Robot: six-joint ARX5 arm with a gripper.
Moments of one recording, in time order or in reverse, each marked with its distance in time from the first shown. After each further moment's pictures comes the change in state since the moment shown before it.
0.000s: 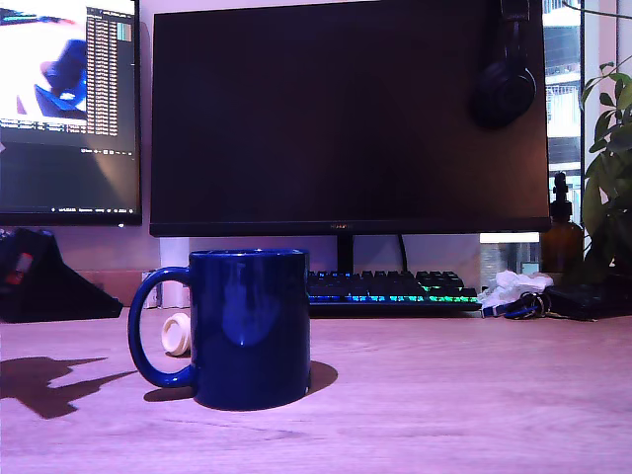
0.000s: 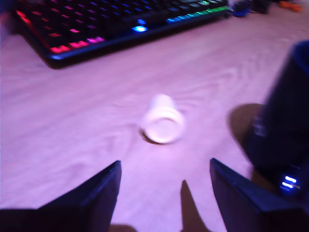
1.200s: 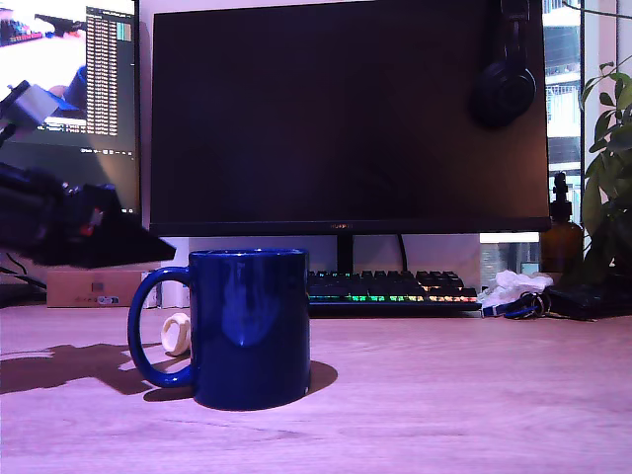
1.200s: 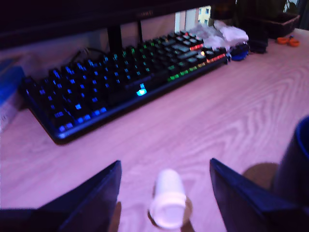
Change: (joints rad) arm -0.105 0.039 0.140 0.057 -0.062 -0.023
